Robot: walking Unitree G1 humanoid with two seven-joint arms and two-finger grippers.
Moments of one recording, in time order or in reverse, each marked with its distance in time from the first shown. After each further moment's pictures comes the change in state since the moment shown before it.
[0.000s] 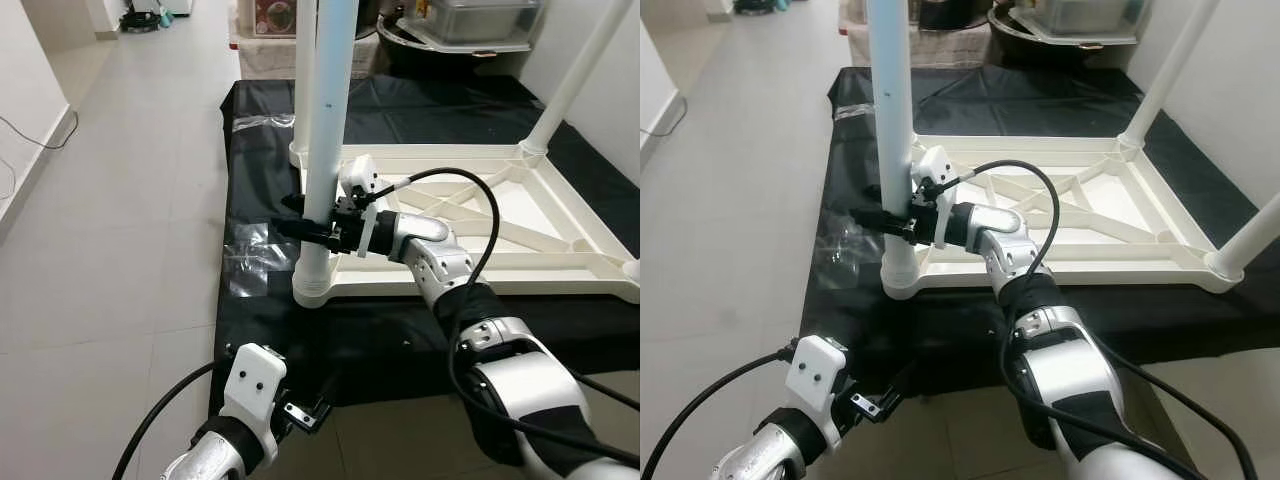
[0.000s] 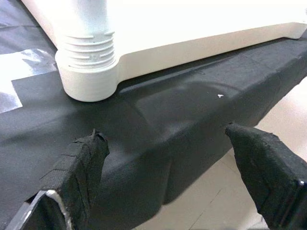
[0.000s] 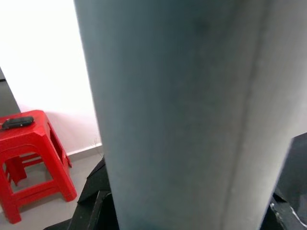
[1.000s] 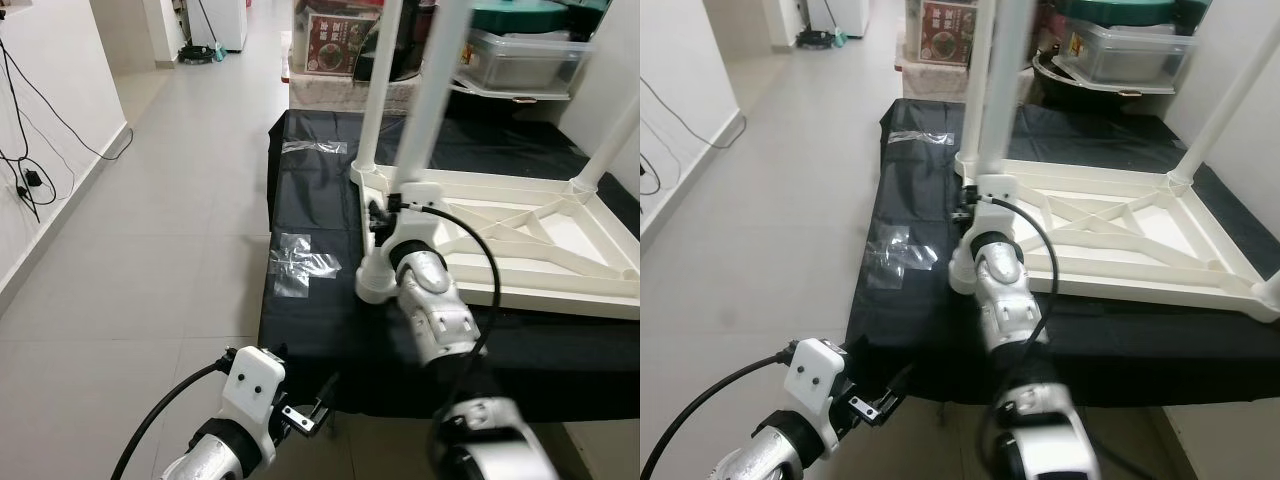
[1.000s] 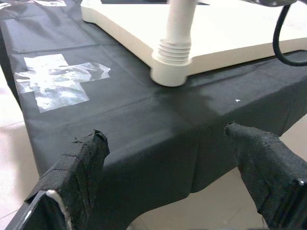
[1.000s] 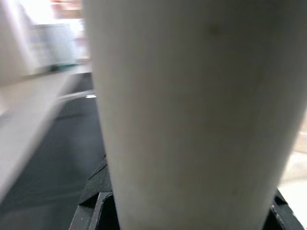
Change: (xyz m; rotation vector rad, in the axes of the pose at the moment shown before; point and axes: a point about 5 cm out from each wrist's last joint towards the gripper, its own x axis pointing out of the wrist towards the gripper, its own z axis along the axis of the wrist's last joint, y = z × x) left arm 0.005 0.004 0.004 0.019 -0.031 0.001; right arm -0.054 -0.005 -0.025 0.088 -0.005 -1.607
